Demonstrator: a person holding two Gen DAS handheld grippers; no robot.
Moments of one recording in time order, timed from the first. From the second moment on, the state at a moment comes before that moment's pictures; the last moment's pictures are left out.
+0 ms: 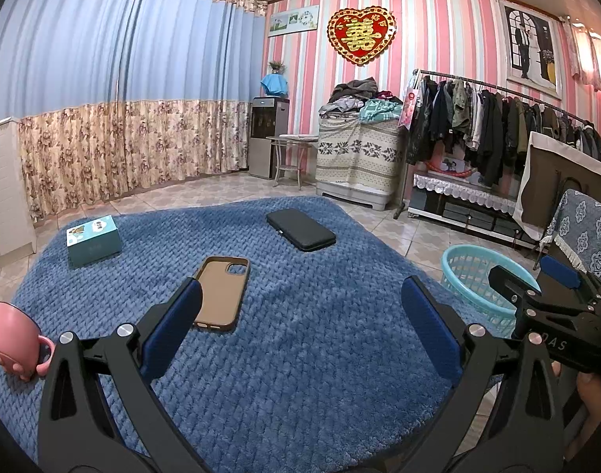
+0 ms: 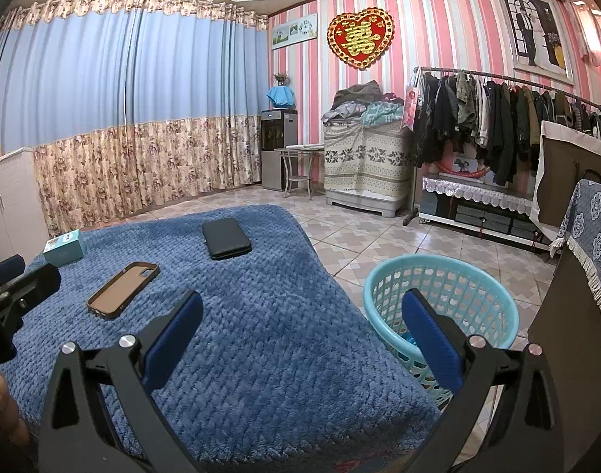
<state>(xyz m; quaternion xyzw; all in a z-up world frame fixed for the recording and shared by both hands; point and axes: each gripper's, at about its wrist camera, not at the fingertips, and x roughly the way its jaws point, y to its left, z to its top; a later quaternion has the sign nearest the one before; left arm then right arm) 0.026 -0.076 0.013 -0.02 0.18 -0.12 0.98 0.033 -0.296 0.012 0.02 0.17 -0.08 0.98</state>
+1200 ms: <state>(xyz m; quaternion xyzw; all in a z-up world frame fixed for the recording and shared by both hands) 0.029 -0.071 0.011 -0.02 0.18 -0.12 0.98 0.033 -0.297 0.012 0.02 0.17 -0.08 0.98</state>
